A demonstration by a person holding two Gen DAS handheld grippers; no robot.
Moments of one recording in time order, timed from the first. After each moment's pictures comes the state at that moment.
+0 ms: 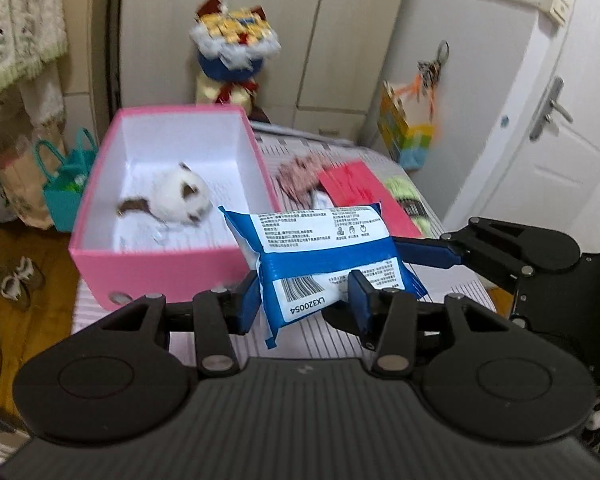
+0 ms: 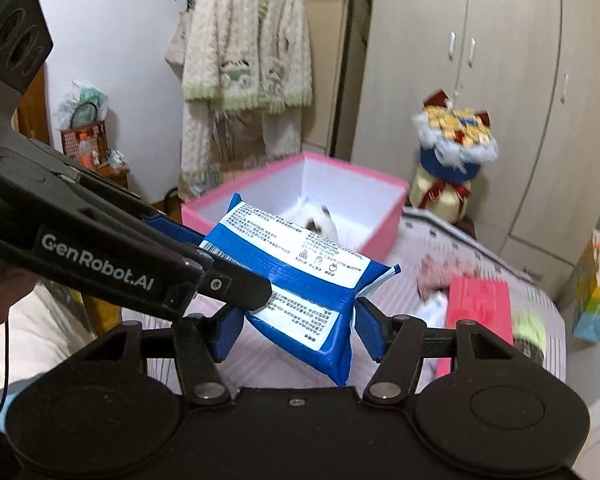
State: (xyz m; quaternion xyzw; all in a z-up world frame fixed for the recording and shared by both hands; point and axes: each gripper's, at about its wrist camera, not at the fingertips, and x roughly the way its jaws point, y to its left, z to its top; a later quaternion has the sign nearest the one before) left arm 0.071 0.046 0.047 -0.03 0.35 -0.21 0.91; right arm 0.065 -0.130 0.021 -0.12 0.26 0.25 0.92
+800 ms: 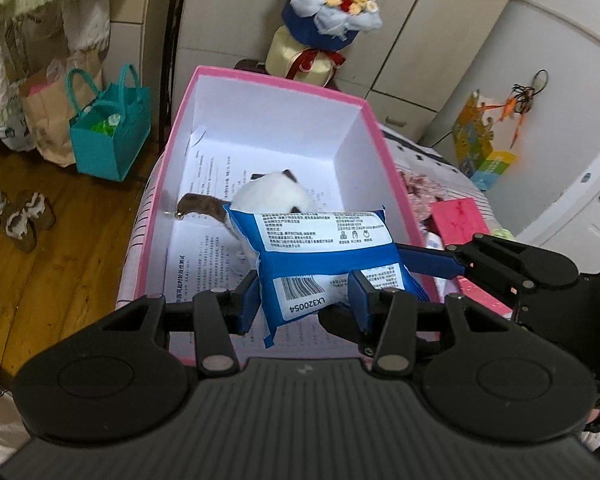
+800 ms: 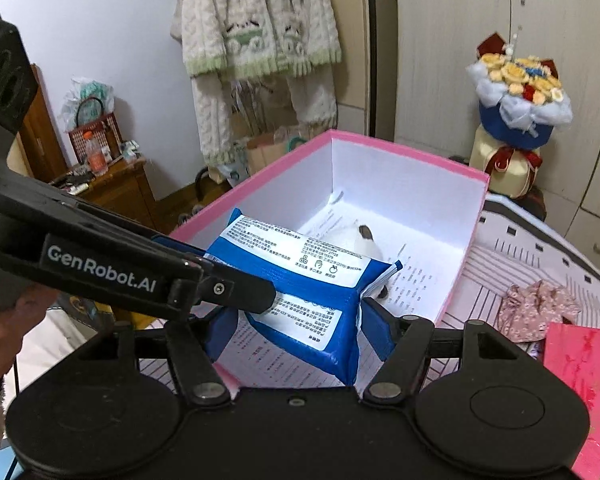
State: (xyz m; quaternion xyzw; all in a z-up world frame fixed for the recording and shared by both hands) left arm 0.221 0.113 -0.002 -0.11 0.43 -0.14 0.88; right arm 0.226 -0.073 -0.017 -0.08 0.35 0.31 0.88
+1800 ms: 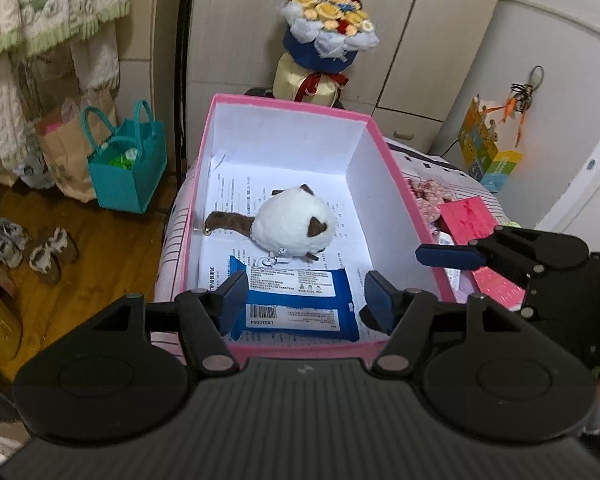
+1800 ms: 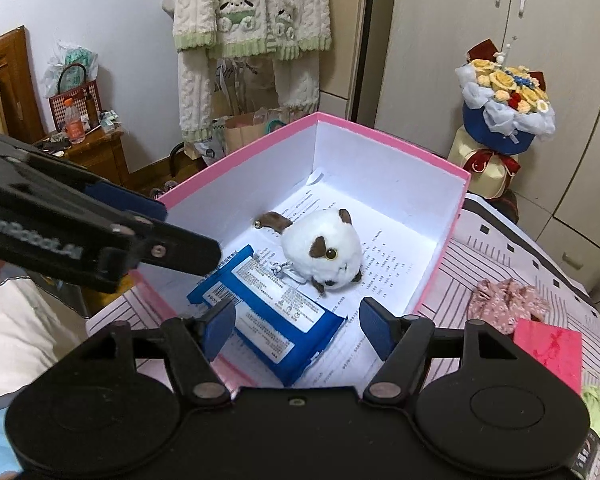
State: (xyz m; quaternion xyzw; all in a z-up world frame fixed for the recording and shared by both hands) left arm 0.182 0.121 0.017 -0.07 0.38 -0.14 0.91; right arm 0.198 -0.072 -0.007 -0.14 0.35 0.27 0.89
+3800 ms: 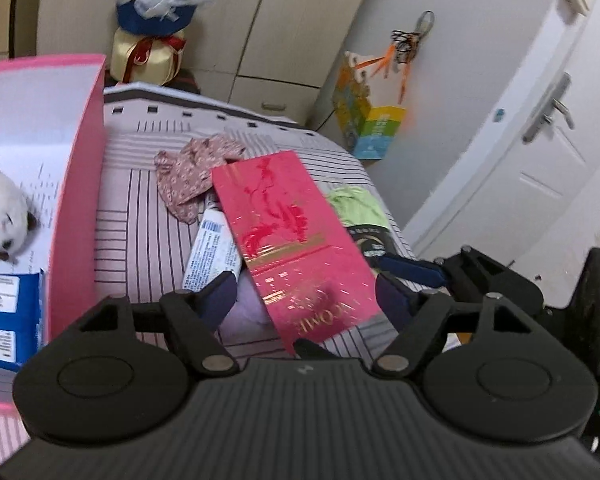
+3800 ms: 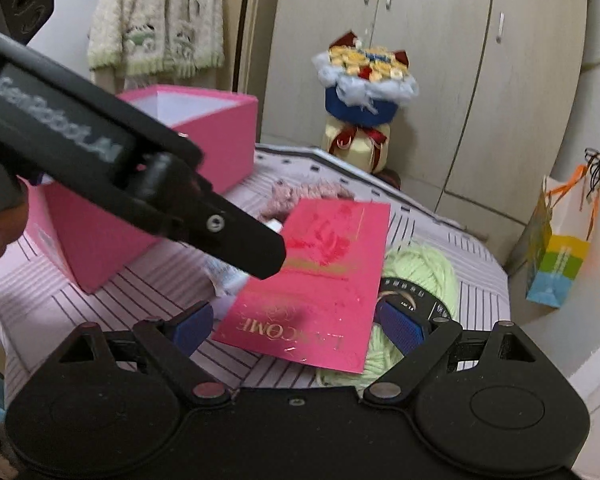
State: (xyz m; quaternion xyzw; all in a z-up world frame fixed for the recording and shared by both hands) left arm 0.215 -0.099 -0.047 -0.09 0.39 -0.28 0.87; right arm 0.178 -0.267 -0.080 -0.13 0.30 0.17 0.93
